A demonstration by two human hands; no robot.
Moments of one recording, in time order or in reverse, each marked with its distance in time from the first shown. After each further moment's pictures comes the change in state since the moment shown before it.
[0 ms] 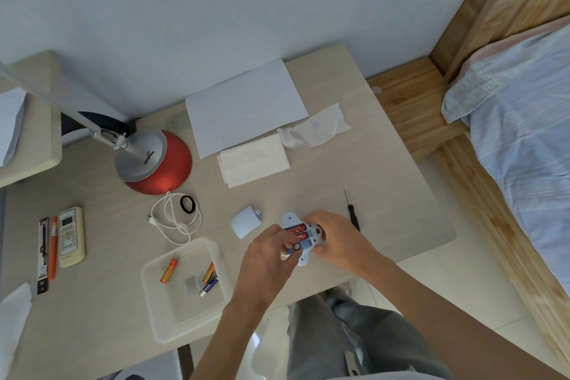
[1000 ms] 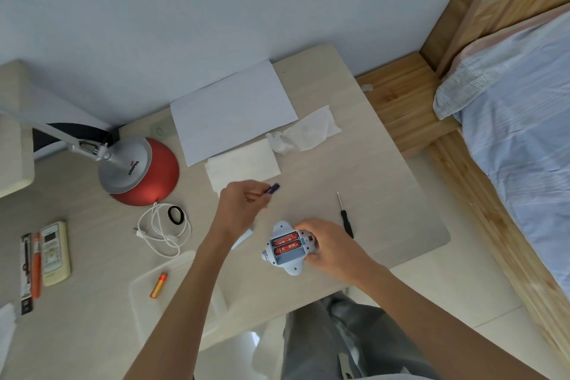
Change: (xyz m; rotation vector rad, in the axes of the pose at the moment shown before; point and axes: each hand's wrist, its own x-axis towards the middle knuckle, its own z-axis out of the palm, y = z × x) left_hand 0.118 -0.023 -0.044 -0.327 -0.078 -0.206; right_hand 0.001 0.005 0.002 0.014 -0.013 -0.021
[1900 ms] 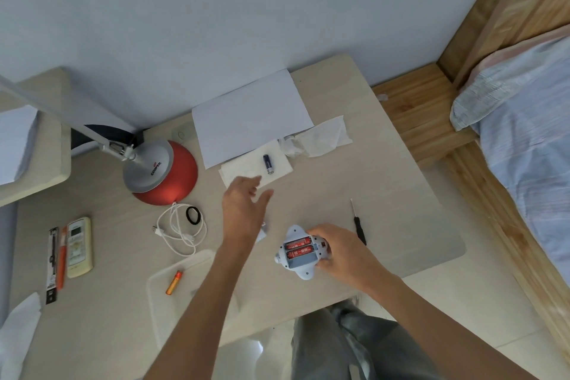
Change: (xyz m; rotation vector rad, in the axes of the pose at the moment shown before) left_hand 0.001 -0.020 0.002 0.201 0.422 0.144; right_hand -0.004 -0.004 -0.002 -0.018 0.010 0.018
